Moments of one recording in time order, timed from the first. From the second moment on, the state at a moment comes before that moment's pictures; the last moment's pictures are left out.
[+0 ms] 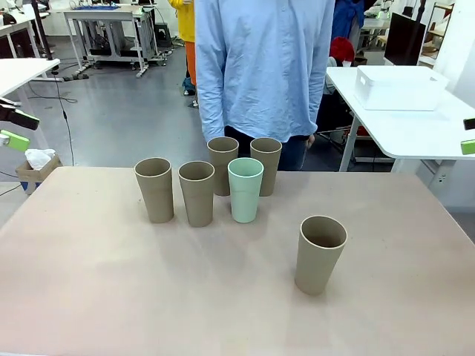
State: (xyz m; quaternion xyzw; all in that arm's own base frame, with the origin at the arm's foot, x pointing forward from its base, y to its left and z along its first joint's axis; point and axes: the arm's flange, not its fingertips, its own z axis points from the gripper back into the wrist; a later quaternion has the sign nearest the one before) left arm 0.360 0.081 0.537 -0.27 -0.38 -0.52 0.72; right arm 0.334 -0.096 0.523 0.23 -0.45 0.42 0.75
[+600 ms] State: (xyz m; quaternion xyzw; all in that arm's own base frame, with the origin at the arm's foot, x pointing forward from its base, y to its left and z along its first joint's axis) left arm 0.360 0.081 0.537 -0.27 -0.38 -0.52 0.72; right arm 0.333 -0.096 0.523 0.22 -0.45 0.43 0.75
